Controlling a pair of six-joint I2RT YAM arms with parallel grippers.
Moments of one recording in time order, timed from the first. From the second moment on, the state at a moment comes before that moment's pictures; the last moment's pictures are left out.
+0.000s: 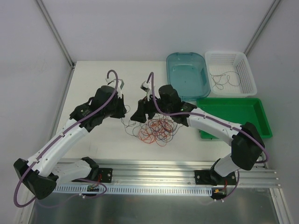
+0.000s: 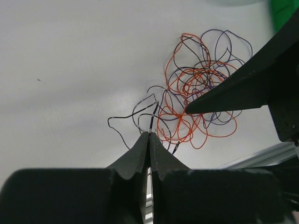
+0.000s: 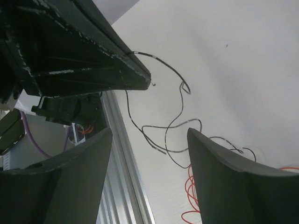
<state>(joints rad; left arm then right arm) -0.61 1.06 1.11 -0.75 -0.11 -0.40 0.86 1.53 1.14 0.00 -0.48 0.34</state>
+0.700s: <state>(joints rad) -0.61 0.99 1.11 -0.70 -0.03 -0.52 0.95 1.59 1.09 0.08 -0.55 0.30</state>
